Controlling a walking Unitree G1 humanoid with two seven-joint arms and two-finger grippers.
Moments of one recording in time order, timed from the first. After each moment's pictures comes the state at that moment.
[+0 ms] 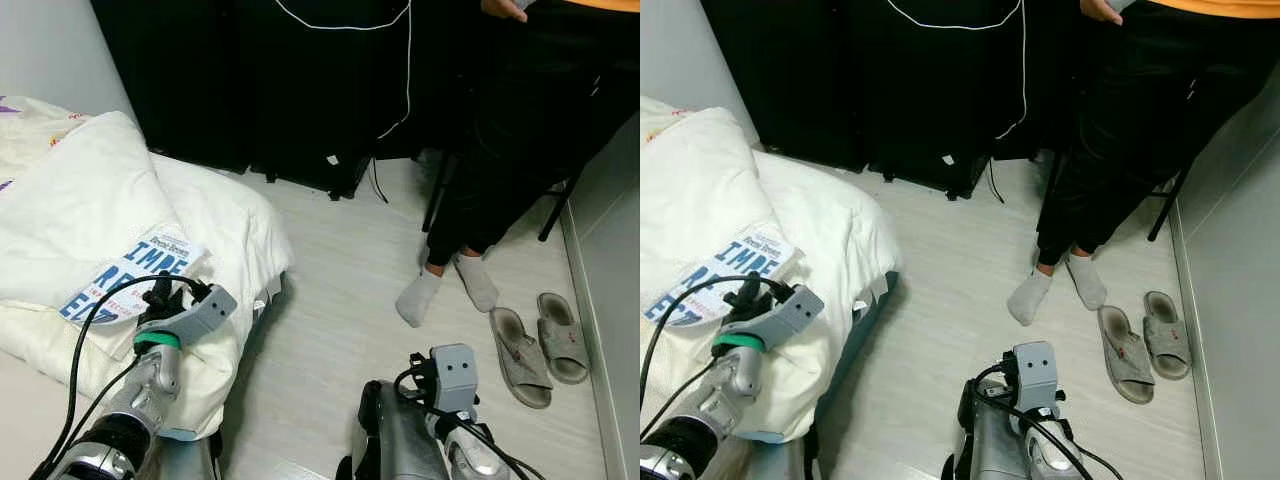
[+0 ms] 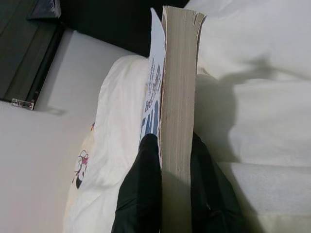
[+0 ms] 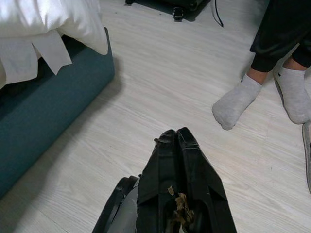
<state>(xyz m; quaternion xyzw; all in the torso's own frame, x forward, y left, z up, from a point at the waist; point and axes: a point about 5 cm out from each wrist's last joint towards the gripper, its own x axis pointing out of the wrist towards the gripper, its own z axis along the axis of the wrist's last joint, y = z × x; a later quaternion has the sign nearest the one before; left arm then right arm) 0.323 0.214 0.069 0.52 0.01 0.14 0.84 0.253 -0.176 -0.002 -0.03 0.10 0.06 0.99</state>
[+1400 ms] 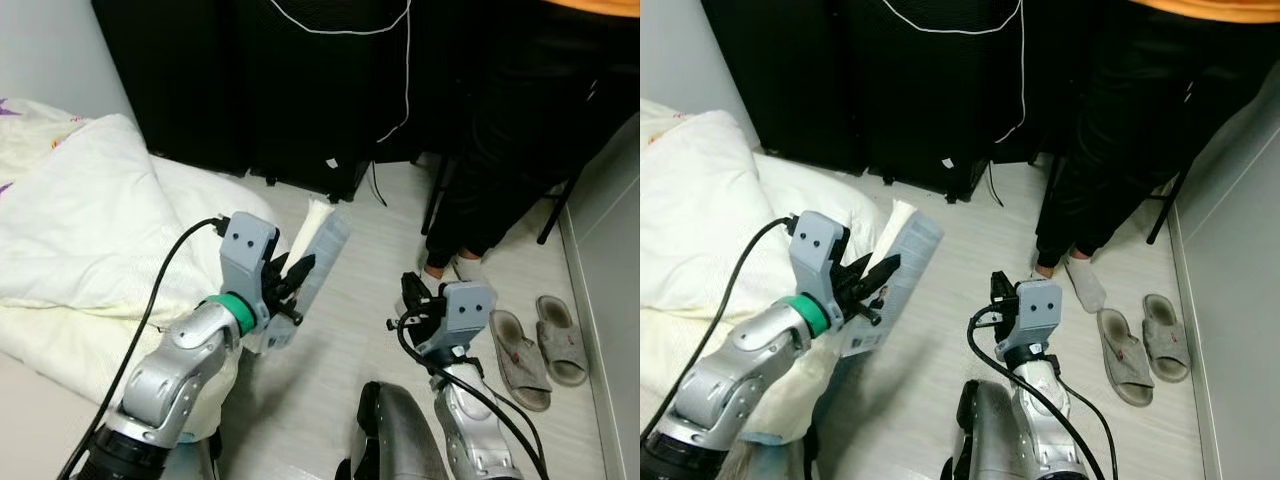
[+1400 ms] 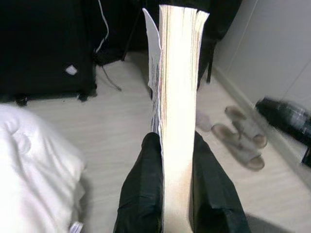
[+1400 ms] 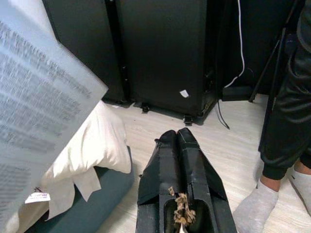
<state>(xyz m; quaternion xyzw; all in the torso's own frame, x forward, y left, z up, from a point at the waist) 0.293 0.108 0.165 0.01 0.03 -0.28 0.96 0.290 -0.149 0.092 0.02 -0.09 0.08 0.99</state>
